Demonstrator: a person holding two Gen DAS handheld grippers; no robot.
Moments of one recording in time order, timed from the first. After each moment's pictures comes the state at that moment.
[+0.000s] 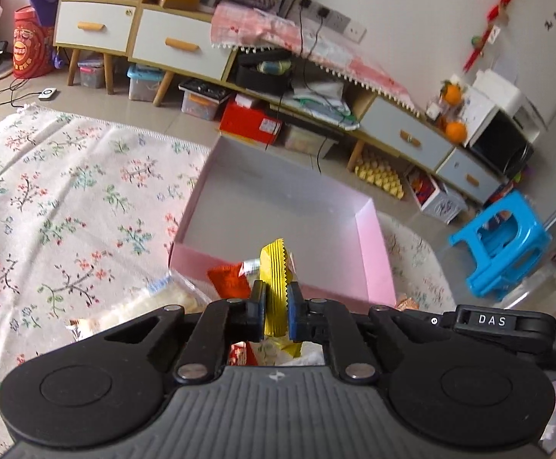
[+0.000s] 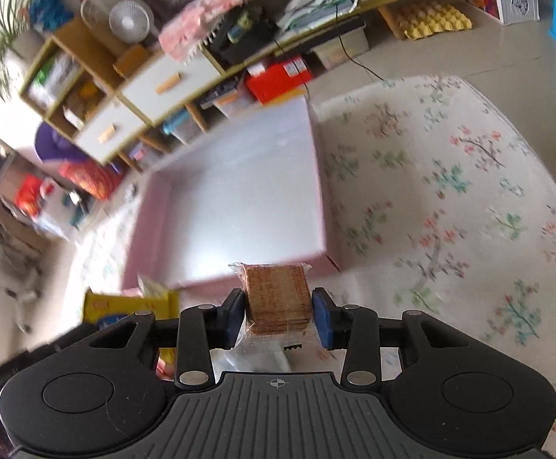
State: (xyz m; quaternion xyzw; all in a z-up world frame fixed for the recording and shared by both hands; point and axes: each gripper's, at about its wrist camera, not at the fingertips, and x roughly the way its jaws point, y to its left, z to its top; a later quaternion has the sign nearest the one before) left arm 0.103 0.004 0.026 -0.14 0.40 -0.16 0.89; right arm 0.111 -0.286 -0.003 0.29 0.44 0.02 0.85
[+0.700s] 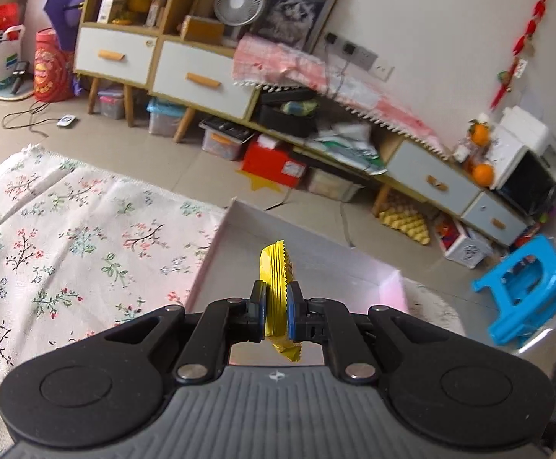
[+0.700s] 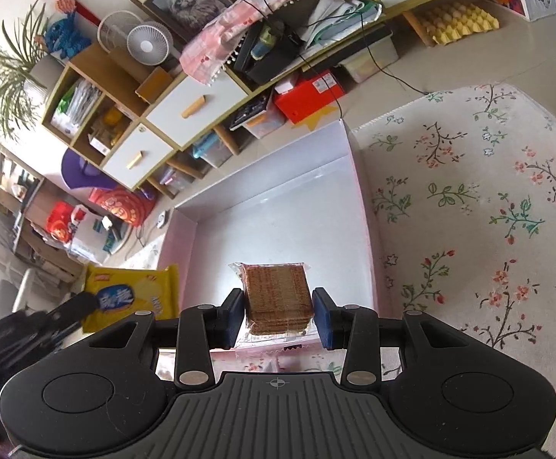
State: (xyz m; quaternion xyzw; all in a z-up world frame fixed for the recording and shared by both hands) left arm 0.155 -0.009 0.022 -0.15 0.36 -0.11 0.91; right arm 0.158 -0.285 -0.024 0.32 0.40 0.06 0.86
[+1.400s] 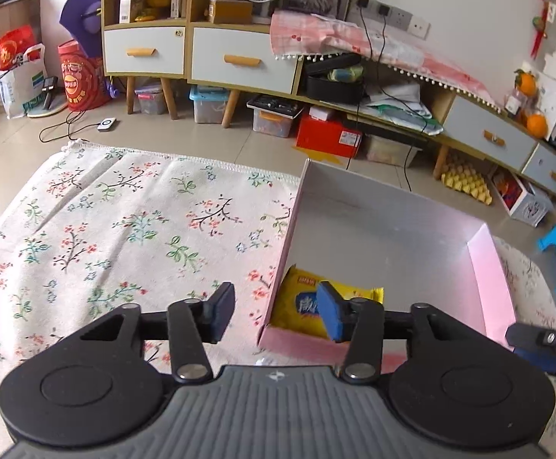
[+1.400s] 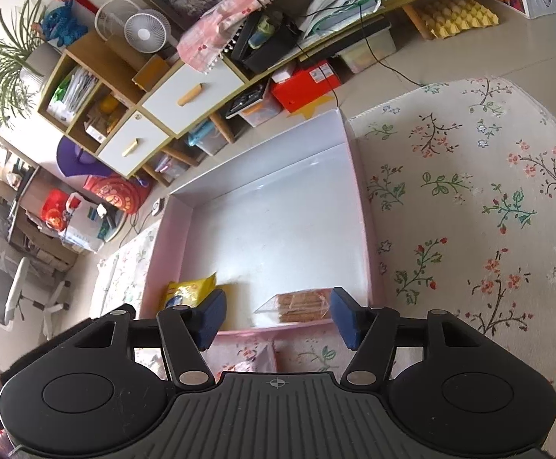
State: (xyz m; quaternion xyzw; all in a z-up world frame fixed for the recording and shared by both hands) left arm 0.147 0.009 0.005 -0.05 0.40 -0.05 0.91; right arm 0.149 -0.283 -0.017 0.31 0.42 0.06 0.85
